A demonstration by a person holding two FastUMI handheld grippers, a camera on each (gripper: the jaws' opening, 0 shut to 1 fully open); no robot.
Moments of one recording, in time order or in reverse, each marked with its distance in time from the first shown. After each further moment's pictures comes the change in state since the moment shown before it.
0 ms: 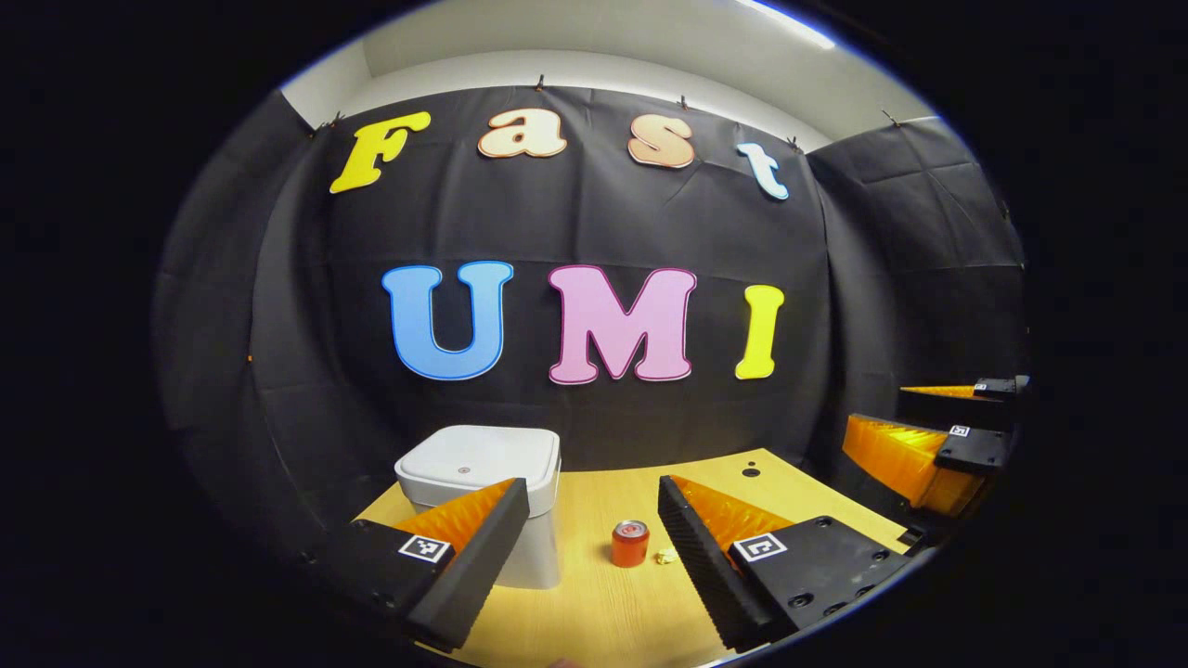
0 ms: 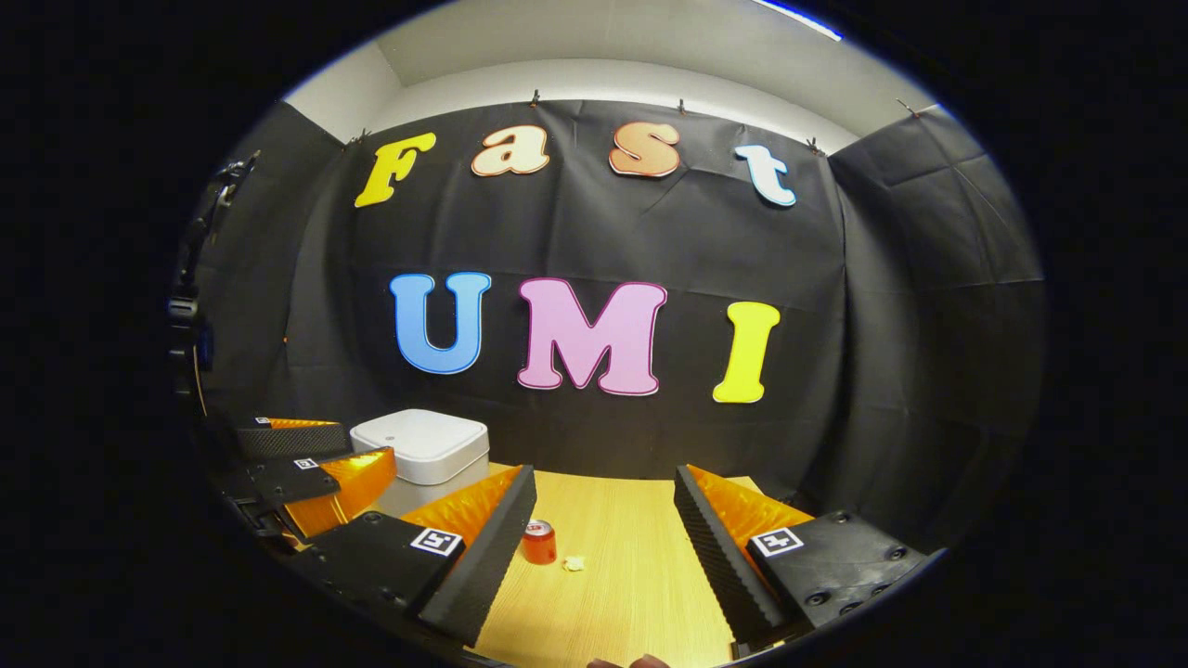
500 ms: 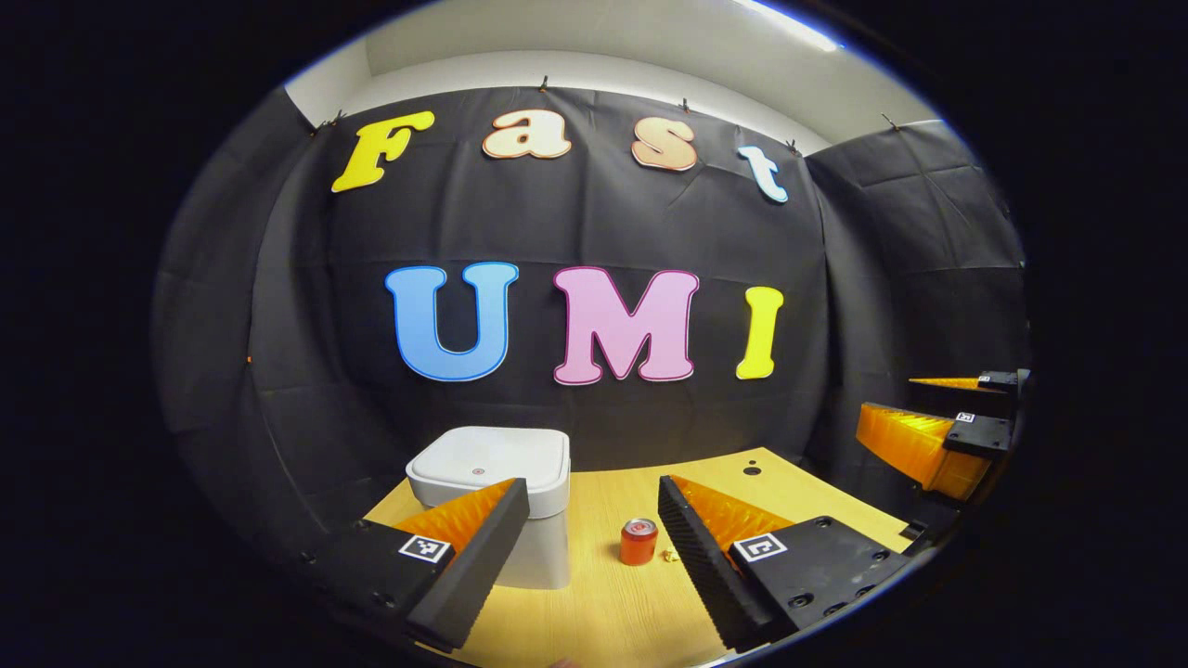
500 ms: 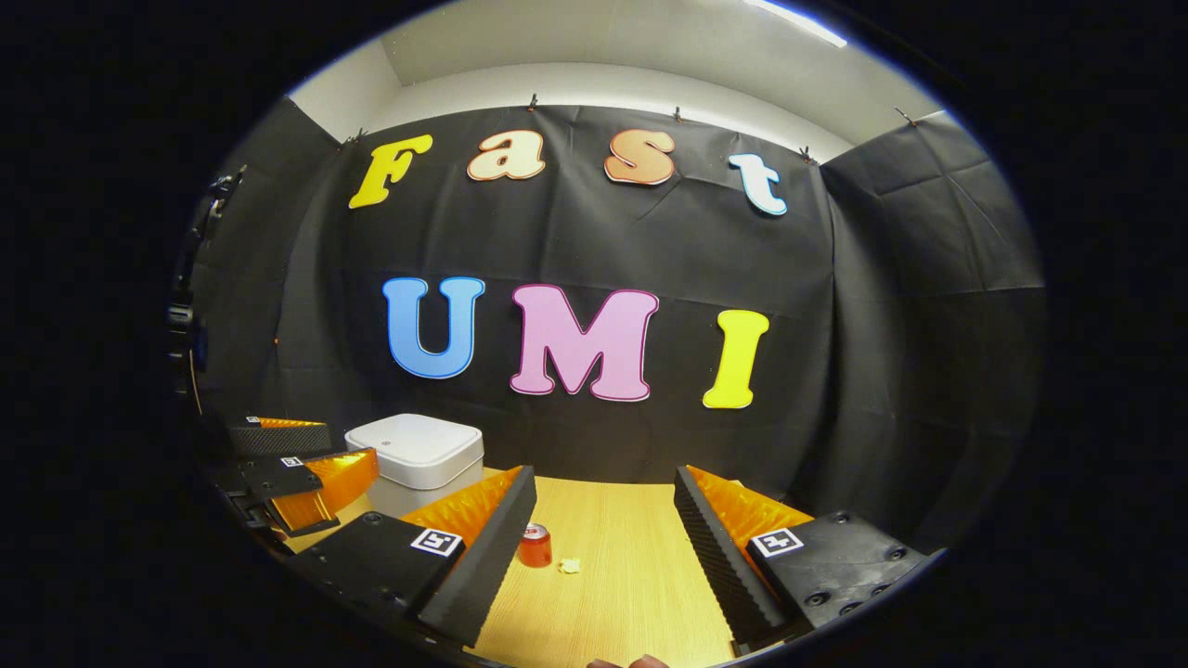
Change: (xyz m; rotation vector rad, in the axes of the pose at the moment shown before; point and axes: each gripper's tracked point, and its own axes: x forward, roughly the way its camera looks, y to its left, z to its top) left arm -0.002 0.020 -0.002 -0.003 -0.001 -0.023; right arm -0.007 0.008 0.003 -0.010 -0.008 -0.031
